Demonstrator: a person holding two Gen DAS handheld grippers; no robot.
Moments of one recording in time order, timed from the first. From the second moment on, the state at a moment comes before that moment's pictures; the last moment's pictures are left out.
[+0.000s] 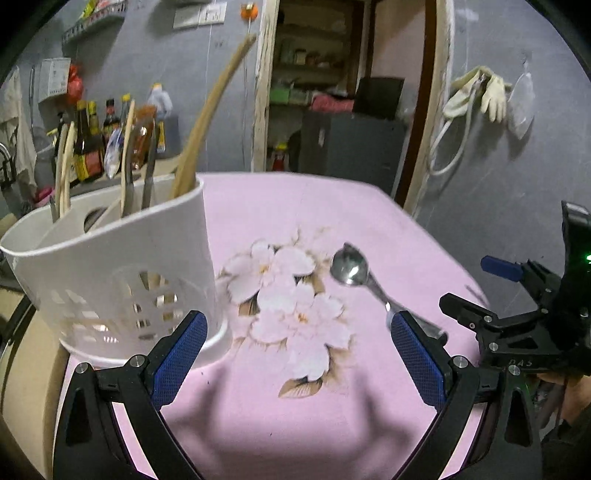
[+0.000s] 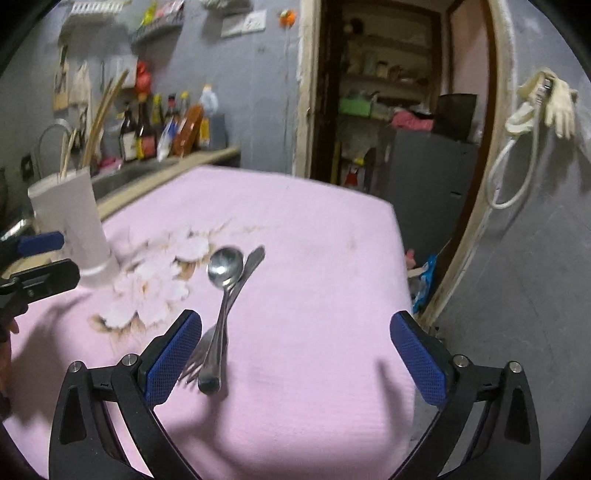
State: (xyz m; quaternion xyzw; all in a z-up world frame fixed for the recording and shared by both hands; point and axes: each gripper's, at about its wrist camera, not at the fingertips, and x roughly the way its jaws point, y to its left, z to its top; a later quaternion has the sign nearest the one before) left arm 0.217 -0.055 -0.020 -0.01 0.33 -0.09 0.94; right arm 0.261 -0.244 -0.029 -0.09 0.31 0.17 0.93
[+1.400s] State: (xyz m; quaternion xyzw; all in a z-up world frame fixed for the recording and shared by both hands) left arm 0.322 -0.105 -0.045 -0.04 0.49 -0.20 0.85; right arm 0.281 -0.271 -0.046 -0.09 0.39 0.16 0.90
